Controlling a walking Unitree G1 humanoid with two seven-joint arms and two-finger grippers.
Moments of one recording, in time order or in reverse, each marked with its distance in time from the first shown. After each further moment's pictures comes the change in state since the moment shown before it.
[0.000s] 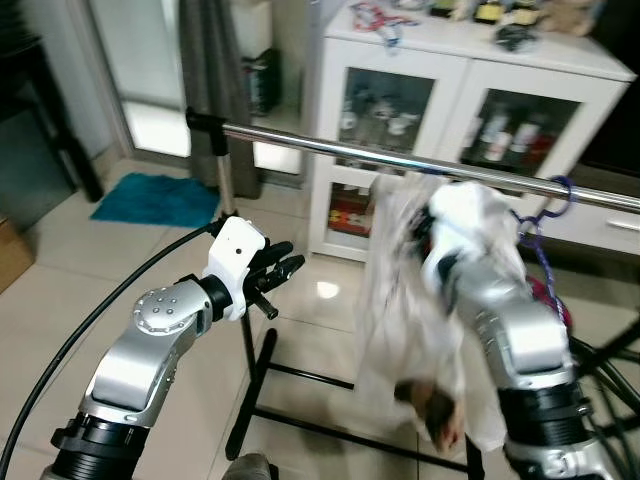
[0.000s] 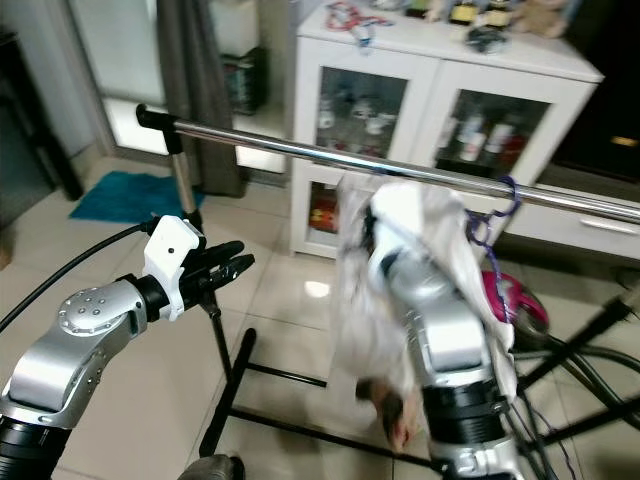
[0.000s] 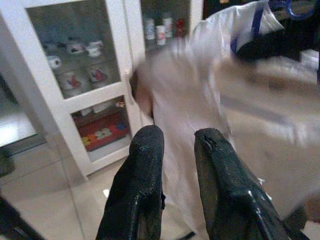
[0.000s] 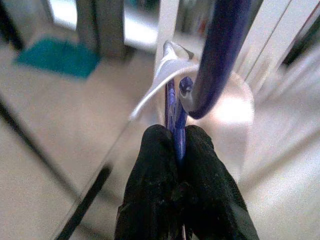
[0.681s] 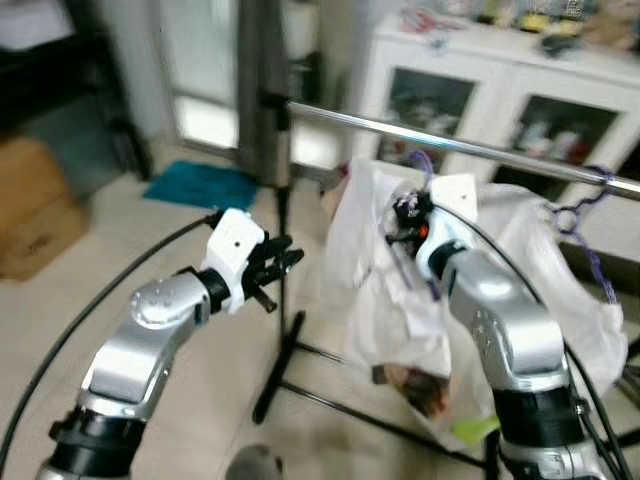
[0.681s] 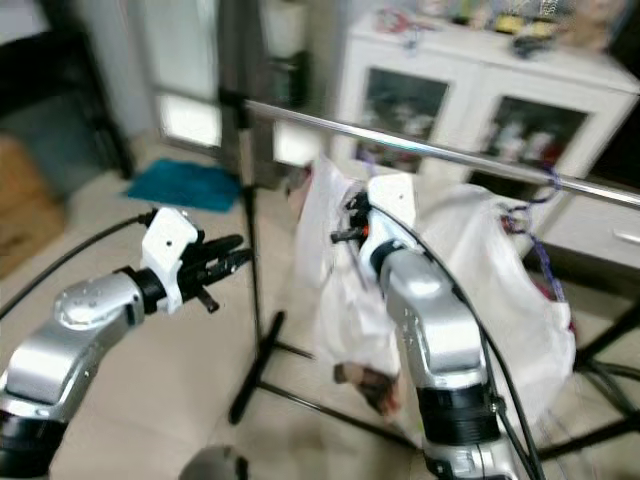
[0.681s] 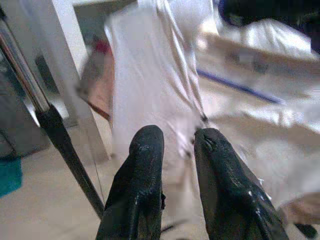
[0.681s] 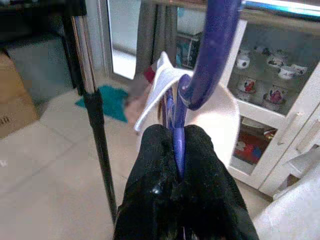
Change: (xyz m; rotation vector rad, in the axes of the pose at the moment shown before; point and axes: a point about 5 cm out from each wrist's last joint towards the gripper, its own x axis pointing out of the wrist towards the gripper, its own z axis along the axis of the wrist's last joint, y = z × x) left arm -0.001 0.002 0.002 0.005 -0.005 0.014; right arm -0.007 0.003 0.039 0.018 -0.280 0.030
